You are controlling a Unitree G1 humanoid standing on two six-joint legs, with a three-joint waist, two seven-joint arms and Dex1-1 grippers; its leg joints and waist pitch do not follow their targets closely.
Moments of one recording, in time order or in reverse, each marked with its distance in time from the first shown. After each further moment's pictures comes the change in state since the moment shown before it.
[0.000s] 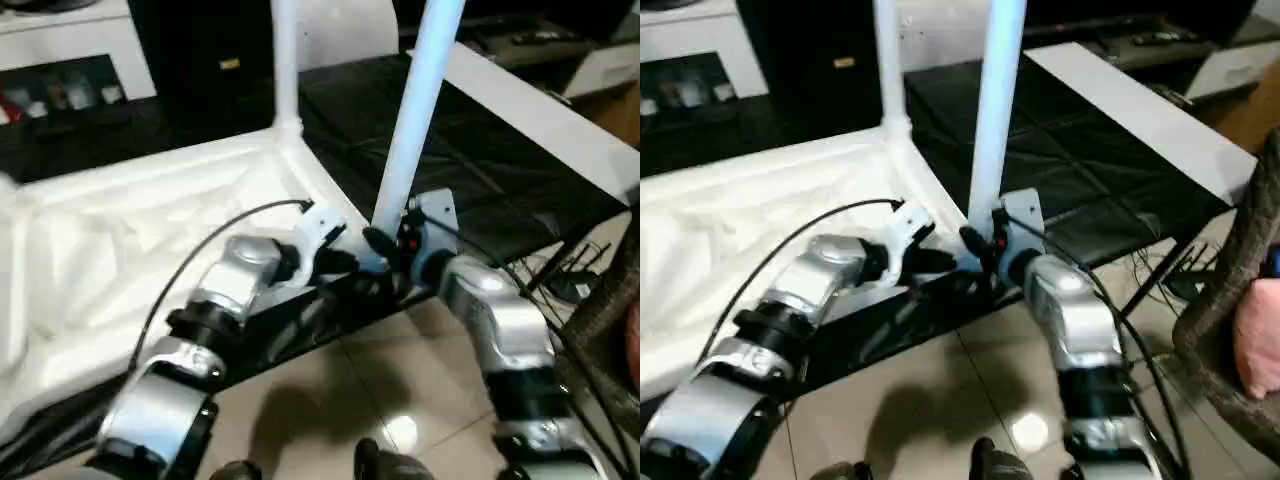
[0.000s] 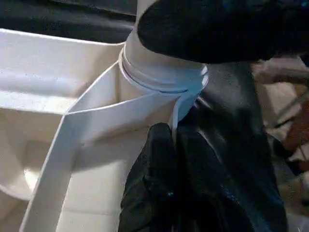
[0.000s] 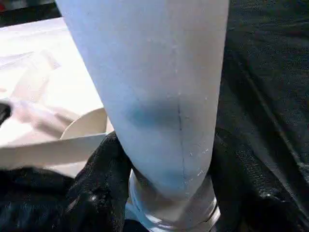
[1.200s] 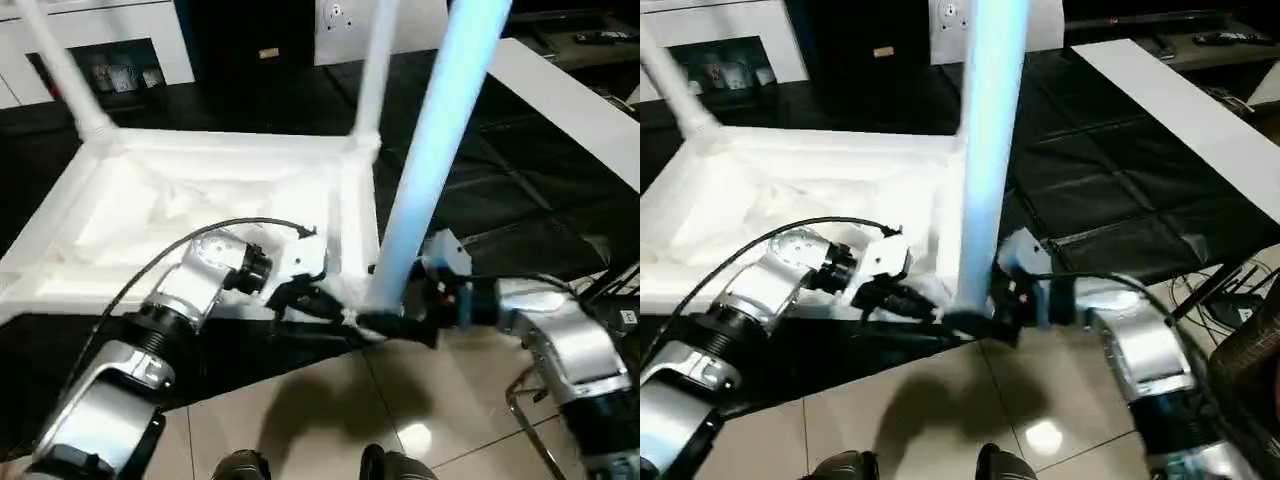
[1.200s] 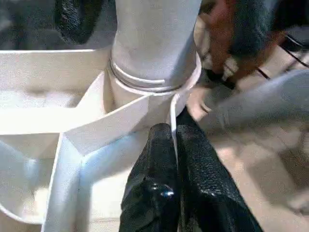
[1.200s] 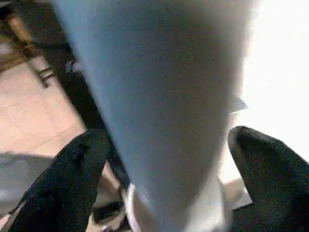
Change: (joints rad) left arm 0.049 0.274 -0.206 -0.095 -0.019 -0.351 -0.666; right arm 0.122 -0.421 0.200 -0.109 0.159 -0.219 0.846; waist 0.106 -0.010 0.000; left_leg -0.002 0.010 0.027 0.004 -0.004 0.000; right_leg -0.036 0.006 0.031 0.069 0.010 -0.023
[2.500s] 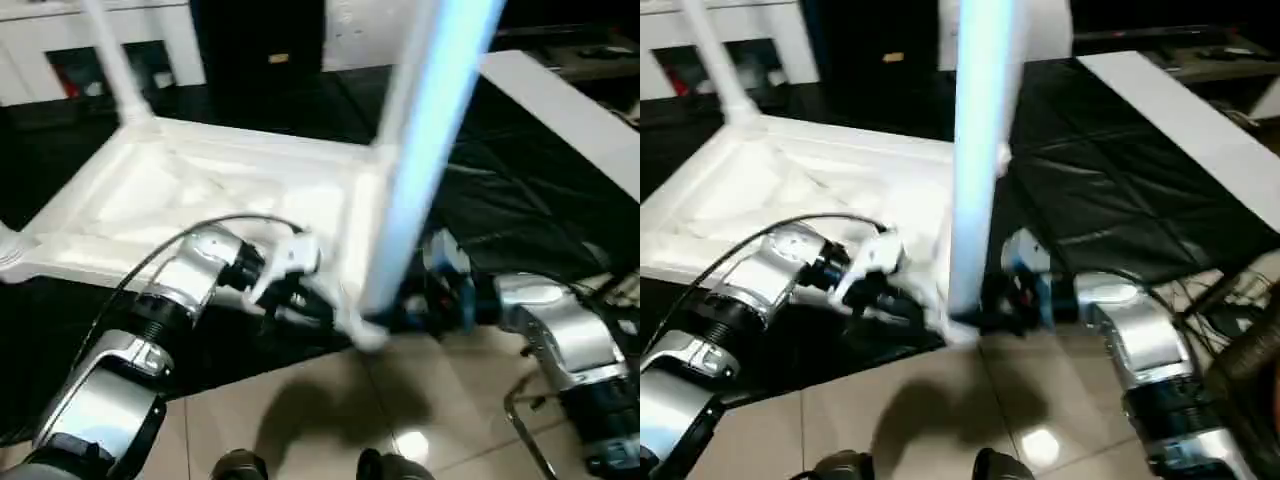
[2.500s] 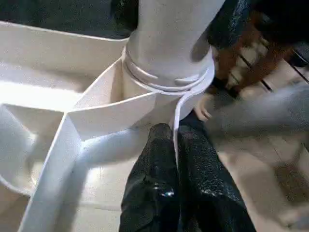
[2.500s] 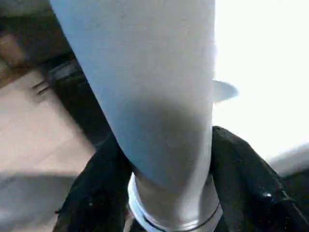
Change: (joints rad) left arm -0.045 -0.037 0.070 0.092 -0.004 0.130 0.123; right arm -0.026 0.118 -0.050 0.061 -0.008 0.118 -0.167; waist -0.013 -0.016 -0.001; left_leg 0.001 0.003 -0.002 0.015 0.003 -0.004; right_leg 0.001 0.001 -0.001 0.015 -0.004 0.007
